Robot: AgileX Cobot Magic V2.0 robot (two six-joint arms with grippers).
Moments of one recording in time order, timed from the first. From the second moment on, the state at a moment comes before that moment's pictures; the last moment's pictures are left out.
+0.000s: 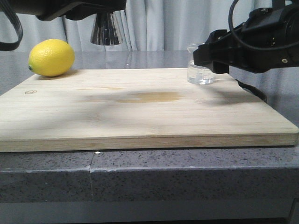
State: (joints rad) left arm -0.63 1.34 -0.67 0.45 -0.53 -0.34; right arm 0.38 1.51 -0.58 -0.03 -0.66 -0.03
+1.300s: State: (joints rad) left arm -0.63 1.34 -0.67 0.45 -0.50 -0.34; right arm 0.38 1.68 -0.59 -0.05 -0.91 -0.03
